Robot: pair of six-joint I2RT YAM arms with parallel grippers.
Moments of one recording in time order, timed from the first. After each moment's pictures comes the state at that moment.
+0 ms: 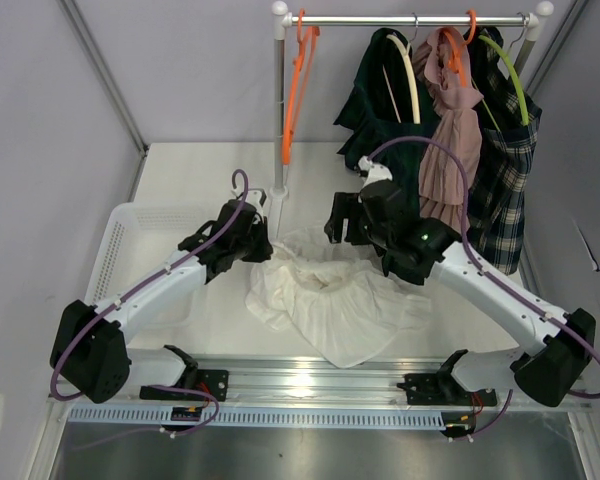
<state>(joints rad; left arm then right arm) -0.55 1.28 0.89 -0.36 -0.03 -0.43 0.76 1.30 1.22 -0.54 0.18 0.54</state>
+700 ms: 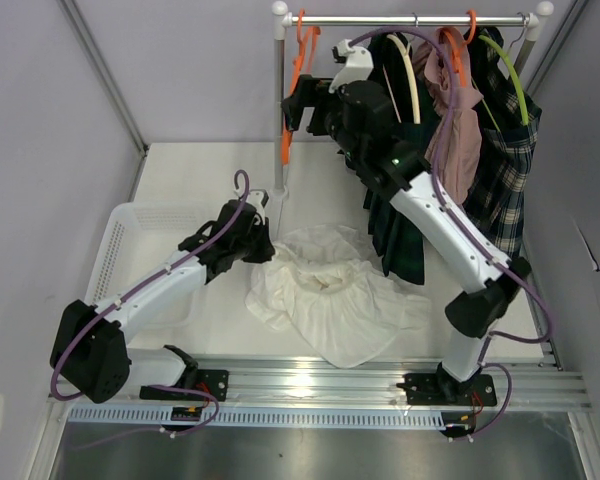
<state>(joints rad) -0.55 1.28 0.89 -0.35 0.00 -0.42 0.72 1.77 2.09 -0.32 0.24 0.33</state>
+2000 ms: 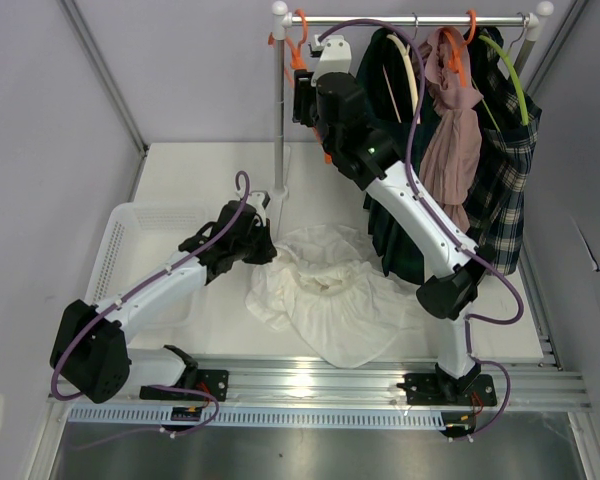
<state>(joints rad) -0.55 1.28 0.88 -0.34 0.04 -0.42 0.75 2.00 2.40 -0.44 0.49 0.13</state>
